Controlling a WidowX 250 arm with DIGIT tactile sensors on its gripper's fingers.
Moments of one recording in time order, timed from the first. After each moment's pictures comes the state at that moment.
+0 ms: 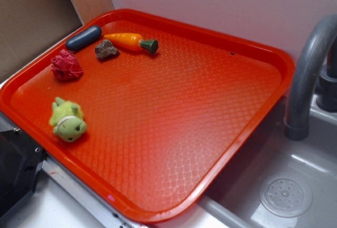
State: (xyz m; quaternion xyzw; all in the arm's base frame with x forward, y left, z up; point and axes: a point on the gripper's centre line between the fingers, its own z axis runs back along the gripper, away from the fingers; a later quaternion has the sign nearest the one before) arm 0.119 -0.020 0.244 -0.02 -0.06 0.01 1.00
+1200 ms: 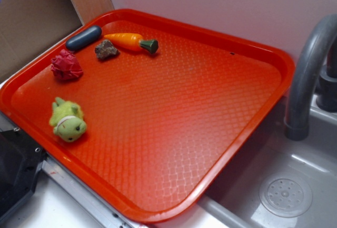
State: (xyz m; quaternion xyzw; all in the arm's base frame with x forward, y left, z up) arm 0.178 0.086 0.167 0.02 -0.10 0.37 0.92
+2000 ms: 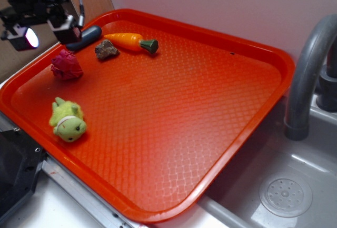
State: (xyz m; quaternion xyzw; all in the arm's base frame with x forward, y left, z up) arm 0.200 0.101 0.078 0.03 -0.06 0.37 0.92
